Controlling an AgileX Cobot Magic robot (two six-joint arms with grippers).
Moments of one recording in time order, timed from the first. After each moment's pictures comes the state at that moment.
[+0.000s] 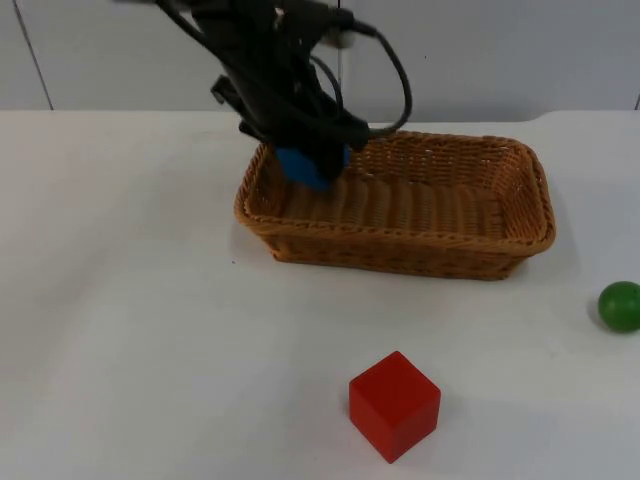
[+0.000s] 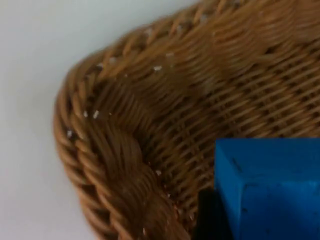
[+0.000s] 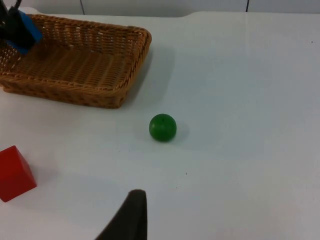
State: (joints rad) right arm 0.12 0.00 -0.52 -0.01 1.09 0.02; left arm -0.41 2.40 -1.94 -0.16 0.75 0.28
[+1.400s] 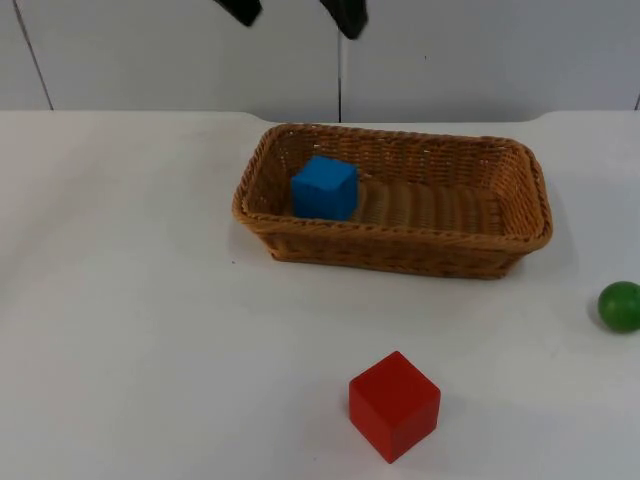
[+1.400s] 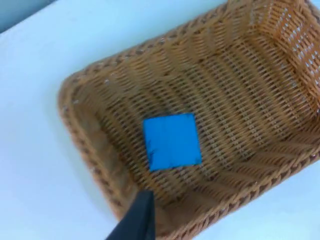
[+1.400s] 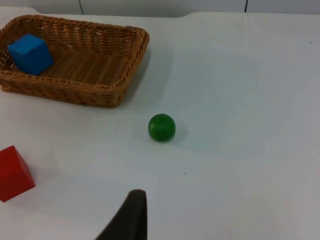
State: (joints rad) right arm 0.12 0.00 -0.52 -0.01 1.09 0.02; left arm -0.37 2.00 -1.89 -0.28 1.06 0.27
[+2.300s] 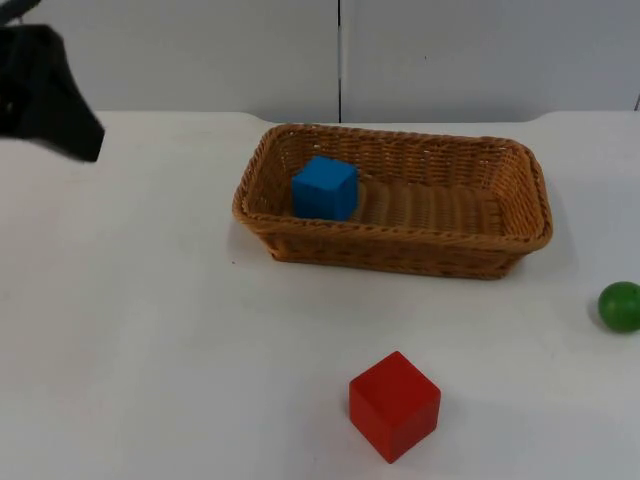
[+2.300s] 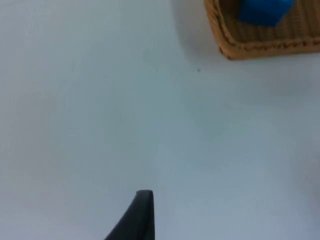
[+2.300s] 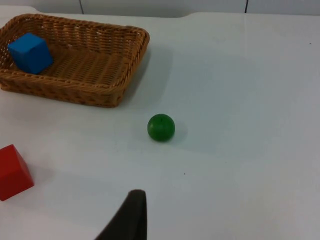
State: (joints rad) right arm 0.12 0.00 -0.52 -0.01 1.09 0.01; left arm -0.16 1.19 -0.83 -0.29 0.71 0.23
